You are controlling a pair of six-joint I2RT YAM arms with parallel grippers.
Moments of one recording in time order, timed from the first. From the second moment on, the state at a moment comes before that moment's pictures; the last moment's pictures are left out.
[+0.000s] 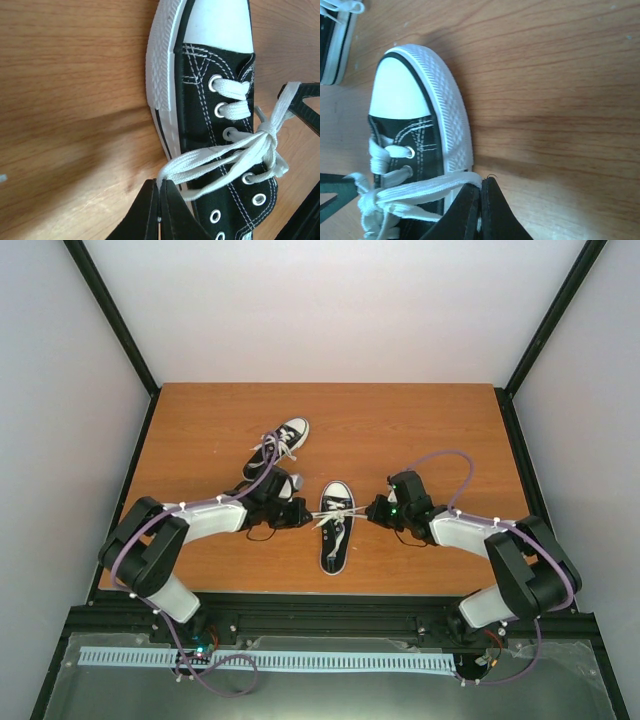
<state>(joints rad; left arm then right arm) -0.59 1.60 0.75 -0.08 0.40 -0.66 0.48 1.44 0.56 0.07 -0.27 0.77</state>
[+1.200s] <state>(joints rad) -0.55 1.44 0.64 -0.16 0.39 -0.66 0.47 1.27 0.43 -0.08 -0.28 0.75</state>
